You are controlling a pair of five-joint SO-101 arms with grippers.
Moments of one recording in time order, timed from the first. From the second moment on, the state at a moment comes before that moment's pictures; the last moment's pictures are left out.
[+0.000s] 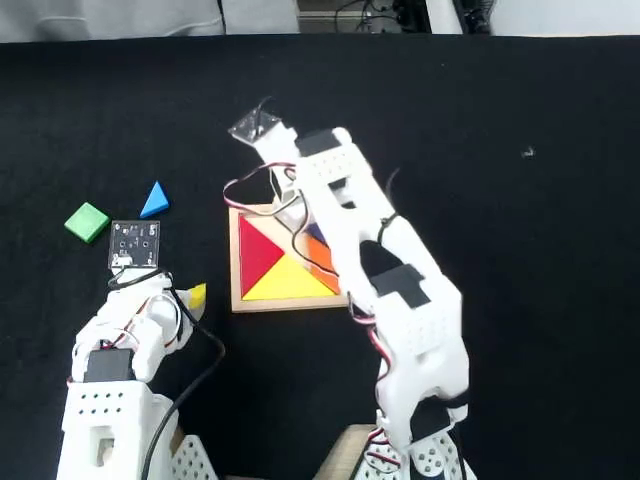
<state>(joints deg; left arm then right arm) -8.4 -72.5 90.4 42.1 -5.2 -22.6 29.2 -13.8 75.7 23.3</state>
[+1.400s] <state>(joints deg) -21.6 -65.5 58.0 65.0 -16.6 -10.5 -18.0 52.1 37.5 14.5</state>
